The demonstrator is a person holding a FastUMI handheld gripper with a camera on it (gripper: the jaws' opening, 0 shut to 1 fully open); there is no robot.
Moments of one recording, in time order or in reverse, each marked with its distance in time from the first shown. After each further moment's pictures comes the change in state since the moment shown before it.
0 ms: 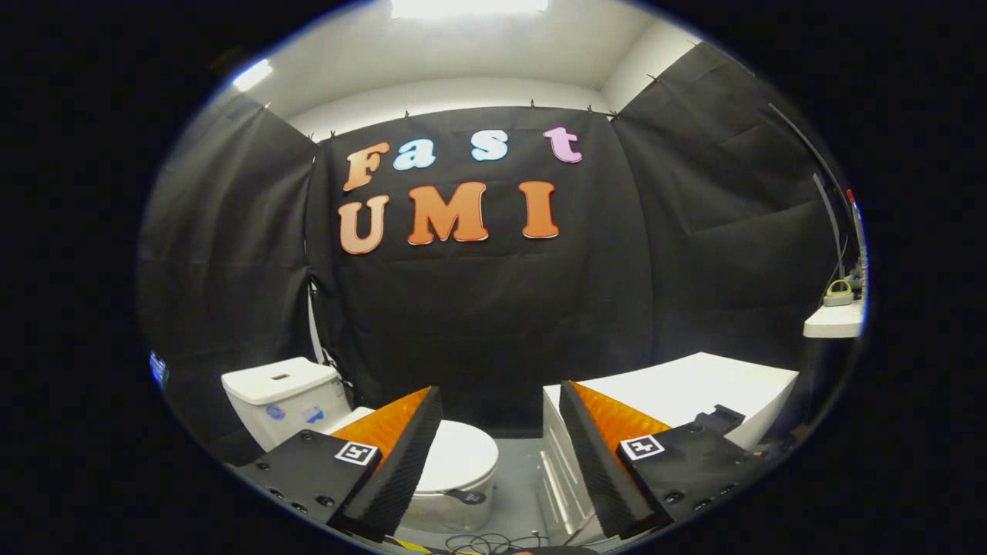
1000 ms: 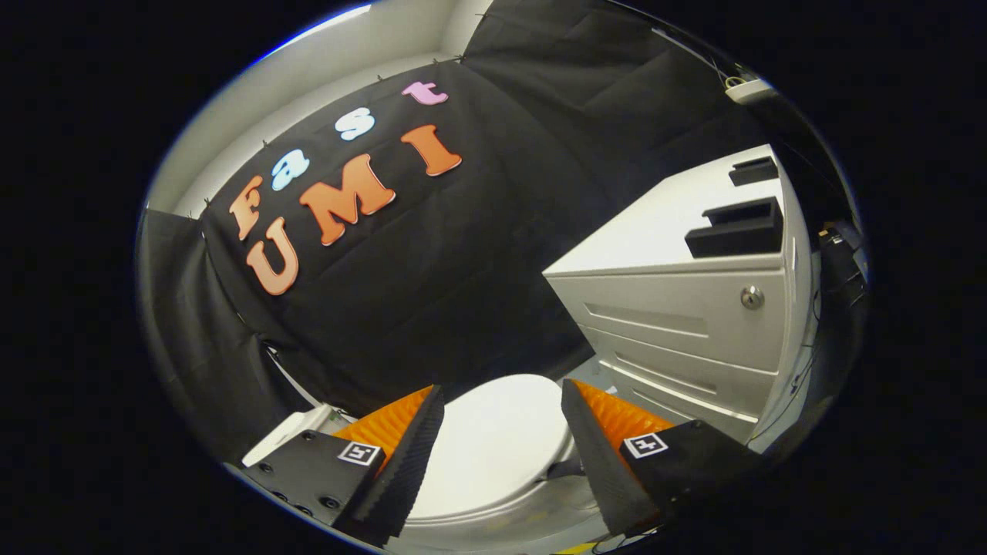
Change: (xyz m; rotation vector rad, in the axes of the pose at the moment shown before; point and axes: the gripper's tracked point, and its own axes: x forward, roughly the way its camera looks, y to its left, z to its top) arm 0.075 0.027 -0.254 0.512 0.287 -0.247
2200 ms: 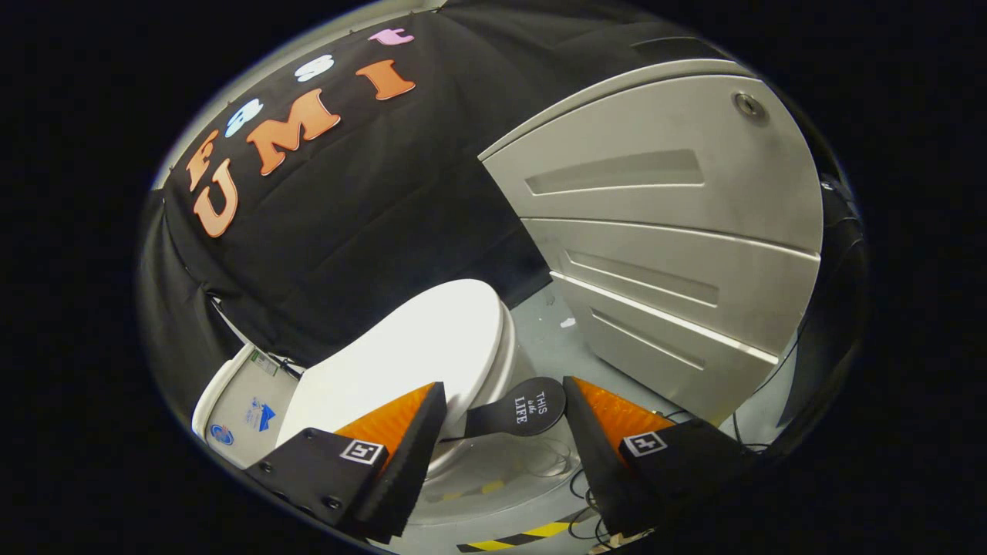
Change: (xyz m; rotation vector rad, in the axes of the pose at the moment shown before) arm 0.065 -0.076 -0.105 0.038 0.245 -0.132
